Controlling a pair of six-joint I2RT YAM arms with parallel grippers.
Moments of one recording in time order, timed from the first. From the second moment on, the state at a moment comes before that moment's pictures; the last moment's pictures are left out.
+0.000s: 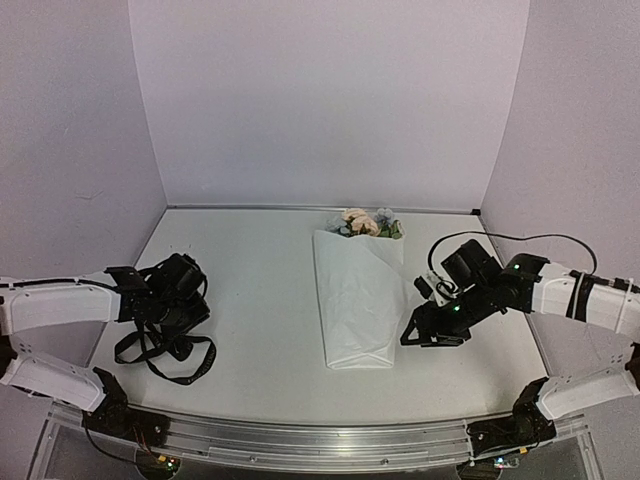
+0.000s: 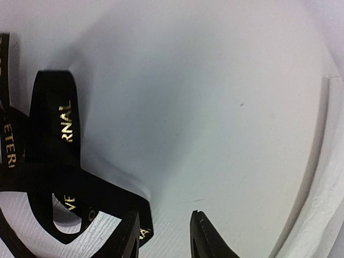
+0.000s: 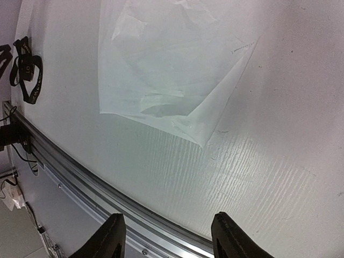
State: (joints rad) left arm -0.74 1.19 0.67 -0.54 -0.34 -1.29; right arm 0.72 1.20 0.83 -0.72 -0.33 0.60
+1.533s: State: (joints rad) left arm -0.79 1.35 0.69 -0.35 -0.41 -1.27; right arm 0.72 1.09 0.76 -0.79 -0.29 0.58
